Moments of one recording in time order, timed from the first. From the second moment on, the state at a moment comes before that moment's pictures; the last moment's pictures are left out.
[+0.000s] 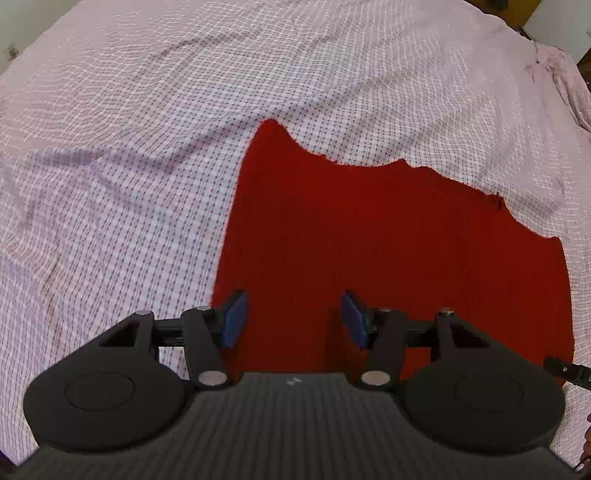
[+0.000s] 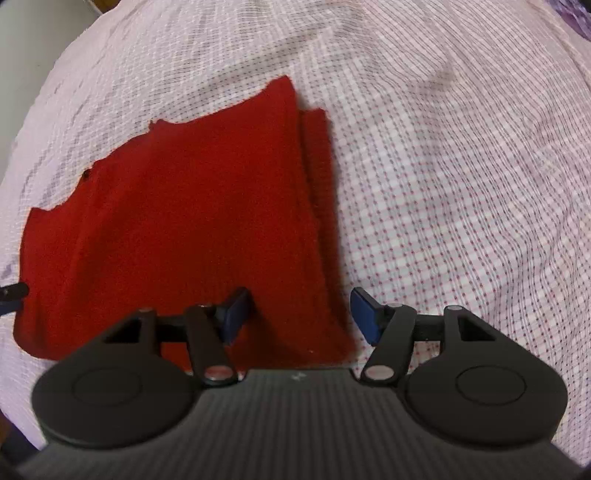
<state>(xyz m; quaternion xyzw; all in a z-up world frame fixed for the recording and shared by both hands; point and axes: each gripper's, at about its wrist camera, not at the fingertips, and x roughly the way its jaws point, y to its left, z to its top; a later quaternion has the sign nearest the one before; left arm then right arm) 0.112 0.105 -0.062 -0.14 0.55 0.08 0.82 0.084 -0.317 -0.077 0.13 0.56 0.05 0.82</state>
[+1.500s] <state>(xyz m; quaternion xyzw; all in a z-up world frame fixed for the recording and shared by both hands) 0.092 0.049 -0.073 -0.10 0.57 0.10 0.81 0.107 -0.330 -0.100 0.26 0.56 0.10 0.78</state>
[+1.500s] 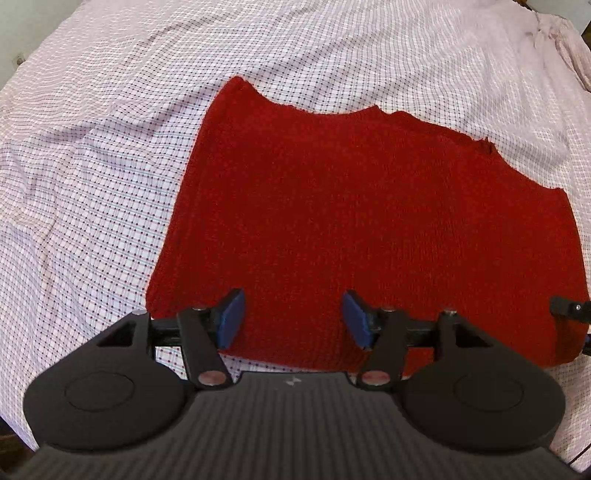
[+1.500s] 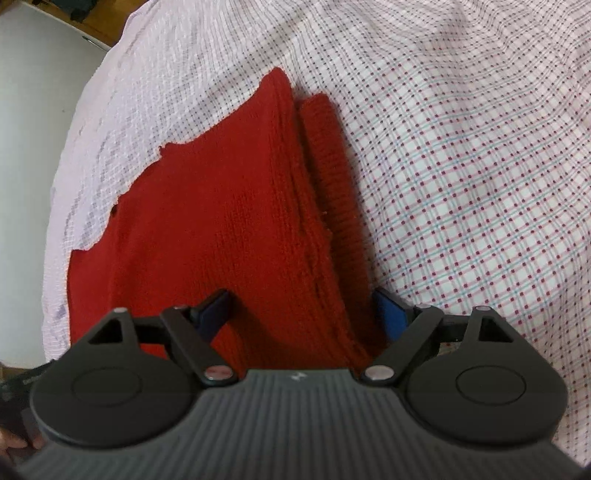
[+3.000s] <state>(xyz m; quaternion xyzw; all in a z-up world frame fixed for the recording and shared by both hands) 0.031 0.102 -0.059 -0.18 0.58 0.09 0.79 0.112 -0.294 -0.049 0.32 0.50 0.16 0.79</state>
